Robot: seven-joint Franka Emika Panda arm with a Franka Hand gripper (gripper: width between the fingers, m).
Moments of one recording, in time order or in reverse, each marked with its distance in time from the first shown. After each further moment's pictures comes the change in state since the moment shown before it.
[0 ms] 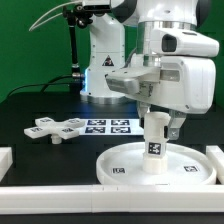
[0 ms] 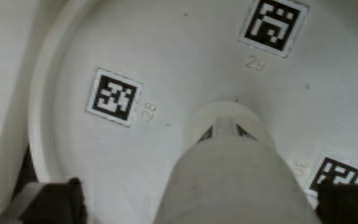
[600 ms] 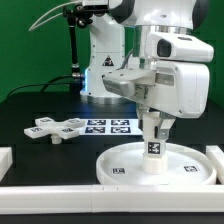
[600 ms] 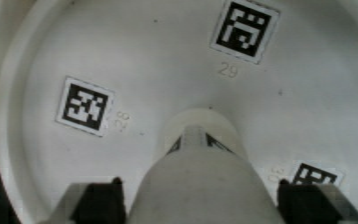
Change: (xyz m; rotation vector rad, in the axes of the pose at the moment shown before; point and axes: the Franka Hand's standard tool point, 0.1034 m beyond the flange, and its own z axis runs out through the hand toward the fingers) arm -0.003 -0.010 0.004 0.037 0.001 0.006
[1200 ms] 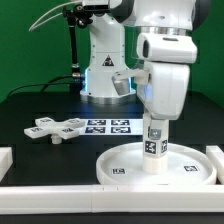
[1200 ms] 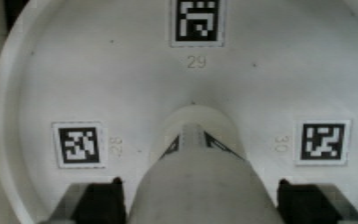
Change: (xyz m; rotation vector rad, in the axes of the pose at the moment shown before) arm 0.003 -0.004 0.002 0.033 0.017 0.470
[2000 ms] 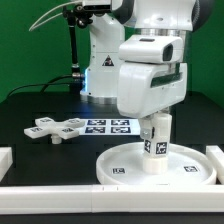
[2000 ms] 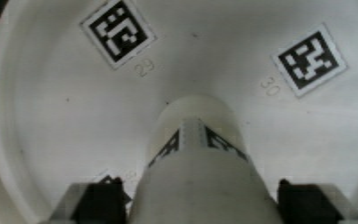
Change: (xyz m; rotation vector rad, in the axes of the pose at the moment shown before) arm 0.000 -0.005 0.001 0.031 0.033 0.658
